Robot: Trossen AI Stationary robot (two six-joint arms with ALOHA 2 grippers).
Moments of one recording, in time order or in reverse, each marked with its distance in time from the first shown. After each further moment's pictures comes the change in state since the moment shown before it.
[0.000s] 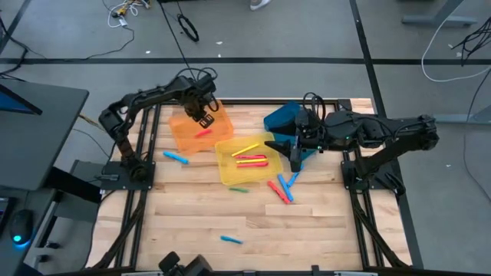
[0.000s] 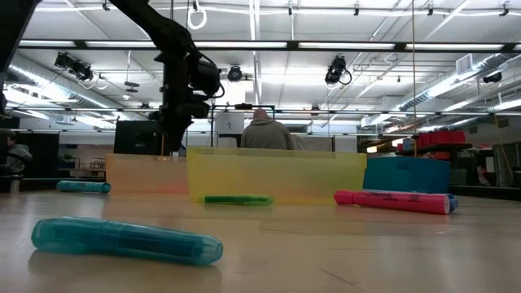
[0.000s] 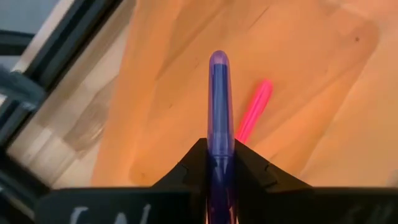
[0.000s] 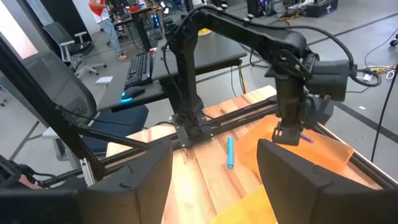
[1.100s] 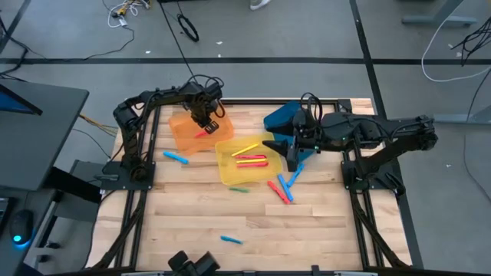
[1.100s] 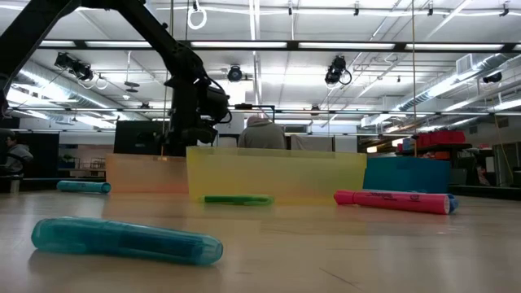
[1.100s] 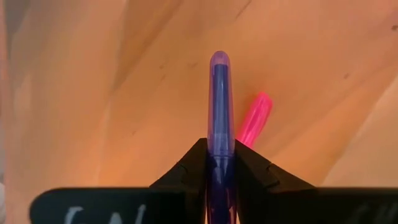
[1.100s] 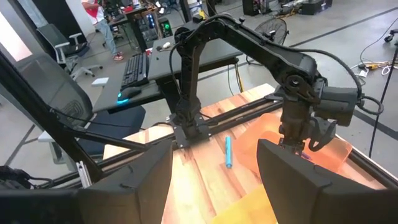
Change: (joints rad) left arm -0.010 0.160 -0.014 0.081 0.047 0.032; right arm -0.006 0.014 0.000 0.007 0.013 0.019
